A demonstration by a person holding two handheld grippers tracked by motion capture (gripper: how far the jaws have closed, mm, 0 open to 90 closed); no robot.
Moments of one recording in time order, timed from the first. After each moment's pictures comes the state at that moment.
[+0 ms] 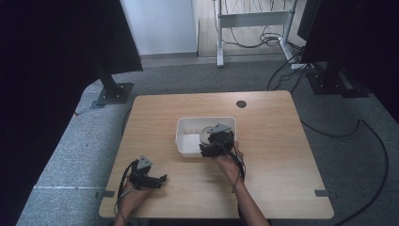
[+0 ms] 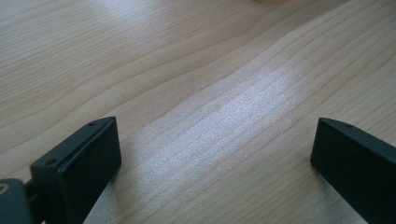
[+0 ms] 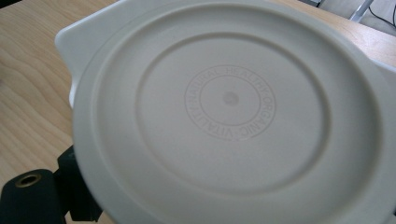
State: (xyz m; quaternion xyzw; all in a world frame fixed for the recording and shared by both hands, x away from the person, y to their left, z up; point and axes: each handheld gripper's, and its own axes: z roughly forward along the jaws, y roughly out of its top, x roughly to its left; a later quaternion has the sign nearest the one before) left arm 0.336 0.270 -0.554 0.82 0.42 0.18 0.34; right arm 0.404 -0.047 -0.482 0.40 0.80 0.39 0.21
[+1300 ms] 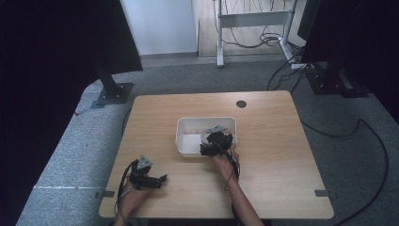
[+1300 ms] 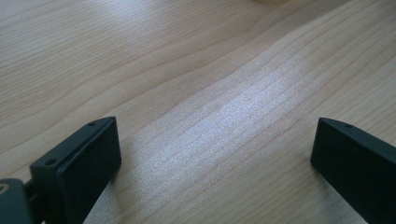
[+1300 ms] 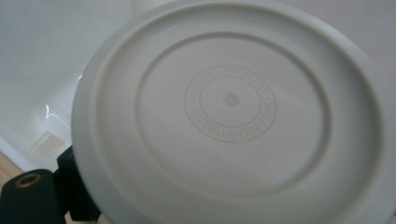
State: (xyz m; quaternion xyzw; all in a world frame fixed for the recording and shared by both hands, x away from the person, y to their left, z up) left arm 0.336 0.271 -0.554 0.83 0.42 0.18 0.34; right arm 0.429 -0.042 -0.525 0.46 0.79 0.36 0.20
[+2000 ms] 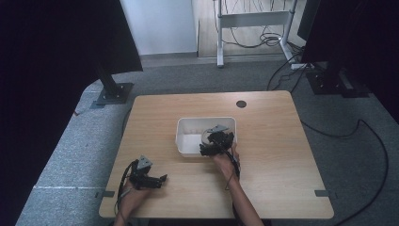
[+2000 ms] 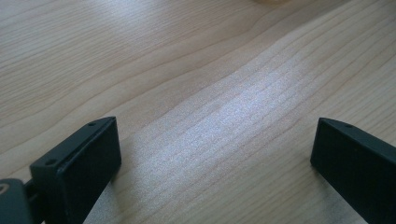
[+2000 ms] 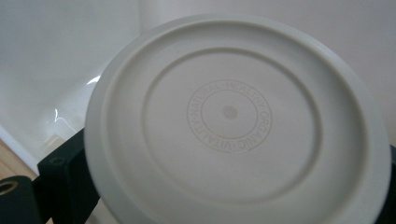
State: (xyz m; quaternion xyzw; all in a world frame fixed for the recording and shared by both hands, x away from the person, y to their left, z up) left arm 0.336 0.271 -0.553 0.83 0.42 0.18 0.34; right arm 0.429 -0.044 -0.521 0.44 0.79 0.37 0.20
